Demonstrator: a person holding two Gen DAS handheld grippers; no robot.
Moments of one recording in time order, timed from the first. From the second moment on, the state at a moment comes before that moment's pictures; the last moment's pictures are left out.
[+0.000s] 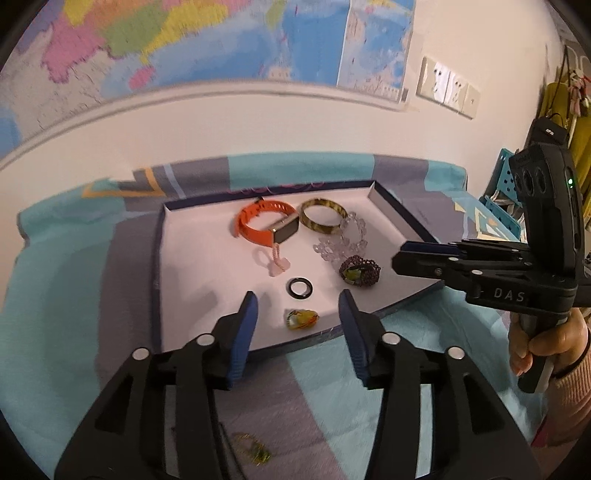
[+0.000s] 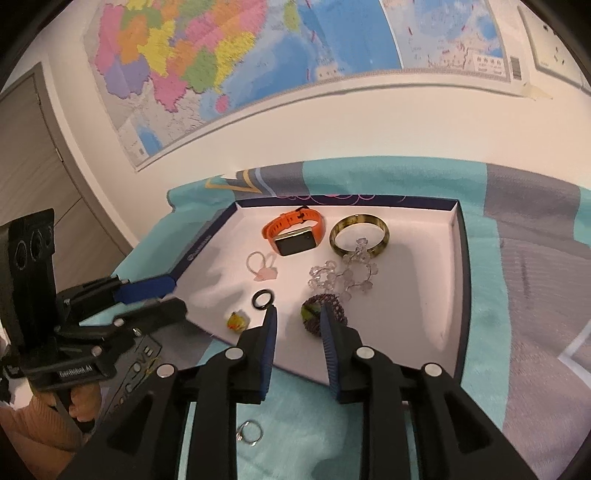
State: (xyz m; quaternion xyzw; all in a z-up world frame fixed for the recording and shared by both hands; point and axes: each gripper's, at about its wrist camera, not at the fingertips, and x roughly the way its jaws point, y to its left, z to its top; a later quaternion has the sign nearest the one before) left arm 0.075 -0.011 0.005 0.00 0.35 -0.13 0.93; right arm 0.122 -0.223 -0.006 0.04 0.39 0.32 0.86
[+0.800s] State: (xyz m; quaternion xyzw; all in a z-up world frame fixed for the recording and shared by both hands) left arm 0.009 0.032 -0.012 0.01 0.37 -0.11 0.92; right arm 0.052 -0.221 -0.034 0.00 0.42 0.33 0.85
